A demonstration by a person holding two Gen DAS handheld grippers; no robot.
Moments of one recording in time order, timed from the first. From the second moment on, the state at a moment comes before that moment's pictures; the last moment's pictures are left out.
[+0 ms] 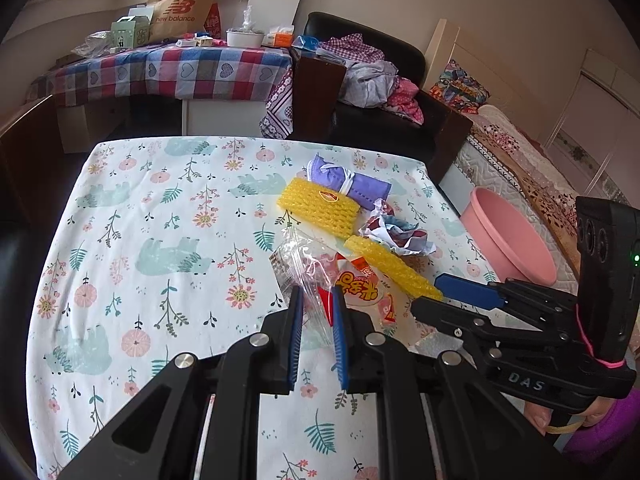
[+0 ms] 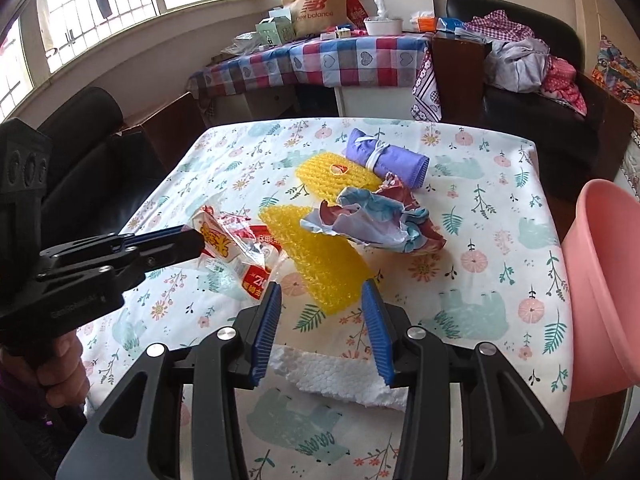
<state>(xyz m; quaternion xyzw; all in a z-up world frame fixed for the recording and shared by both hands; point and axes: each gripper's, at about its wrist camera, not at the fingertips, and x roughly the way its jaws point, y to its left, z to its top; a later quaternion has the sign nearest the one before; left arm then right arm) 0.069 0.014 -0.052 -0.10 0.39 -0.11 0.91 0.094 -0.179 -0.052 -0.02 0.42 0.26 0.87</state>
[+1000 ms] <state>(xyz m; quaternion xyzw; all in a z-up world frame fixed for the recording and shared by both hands) 0.062 0.034 -0.030 -0.10 0.36 -0.07 0.92 0.053 -0.239 0.008 0.04 0.36 0.27 0.89</state>
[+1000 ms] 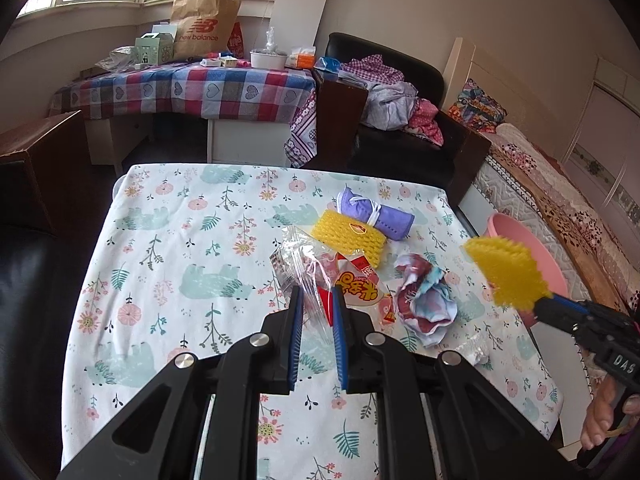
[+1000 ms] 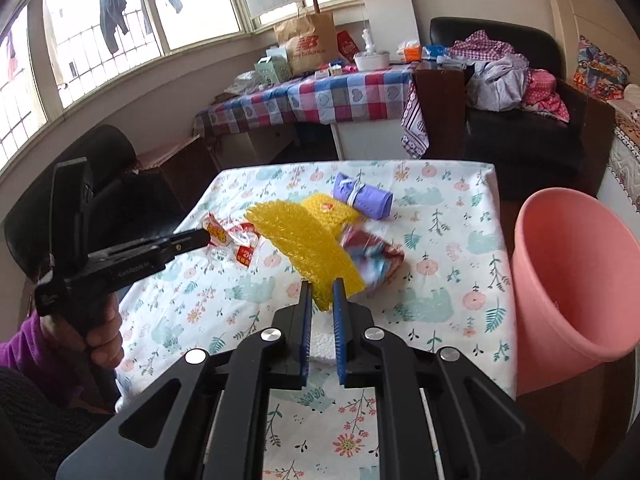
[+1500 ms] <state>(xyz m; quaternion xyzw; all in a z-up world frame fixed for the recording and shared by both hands) 0.056 0.015 -0.003 -0.10 0.33 -0.10 0.94 0.048 -0.300 0.035 0.07 0.30 0.17 0.94</state>
